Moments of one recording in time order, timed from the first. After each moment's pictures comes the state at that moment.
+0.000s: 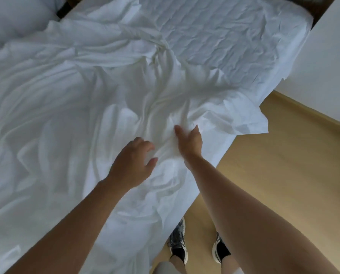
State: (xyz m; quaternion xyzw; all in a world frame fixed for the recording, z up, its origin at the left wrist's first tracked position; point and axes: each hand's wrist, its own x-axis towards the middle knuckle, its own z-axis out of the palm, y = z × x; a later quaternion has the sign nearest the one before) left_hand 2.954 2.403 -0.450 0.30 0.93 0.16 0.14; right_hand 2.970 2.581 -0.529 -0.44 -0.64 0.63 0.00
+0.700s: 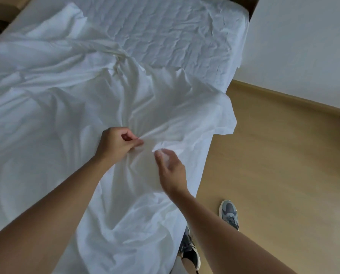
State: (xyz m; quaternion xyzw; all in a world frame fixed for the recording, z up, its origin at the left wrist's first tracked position) left_hand 2.844 2.428 -0.492 0.24 0.90 0.31 0.20; right_hand 3.017 2.508 -0.533 -0.44 -0.68 0.59 0.06
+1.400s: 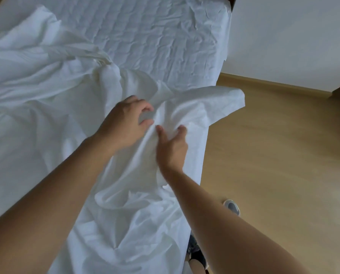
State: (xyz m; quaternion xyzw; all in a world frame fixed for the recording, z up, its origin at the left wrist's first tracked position) left_hand 2.822 2.506 -0.447 0.52 0.83 0.18 0.13; right_hand 2.954 2.546 -0.510 -0.58 -0.56 0.56 0.18
